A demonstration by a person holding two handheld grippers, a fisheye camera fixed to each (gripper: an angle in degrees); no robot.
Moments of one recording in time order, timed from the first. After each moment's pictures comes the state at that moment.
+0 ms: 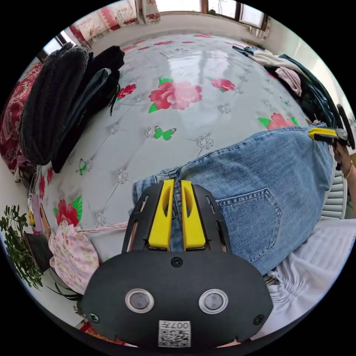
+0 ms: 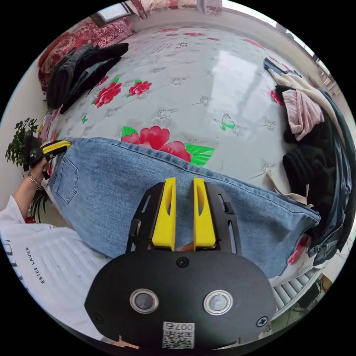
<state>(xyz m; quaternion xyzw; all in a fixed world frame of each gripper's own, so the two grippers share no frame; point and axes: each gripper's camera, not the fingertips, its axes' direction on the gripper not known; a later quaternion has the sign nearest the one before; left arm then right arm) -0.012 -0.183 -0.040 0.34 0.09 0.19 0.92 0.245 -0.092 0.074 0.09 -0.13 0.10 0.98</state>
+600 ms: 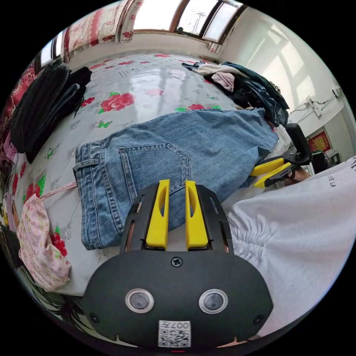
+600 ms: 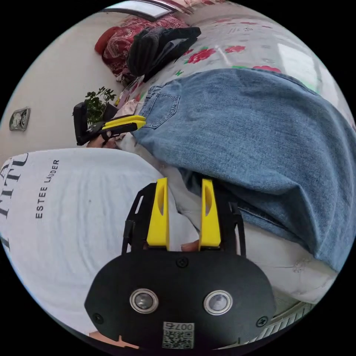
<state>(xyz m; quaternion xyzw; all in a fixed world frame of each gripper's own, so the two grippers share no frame) 0.040 -0.005 0.054 0.37 0.19 0.31 0.85 0.103 0.041 0.119 0.09 -0.38 -0.03 0.92</state>
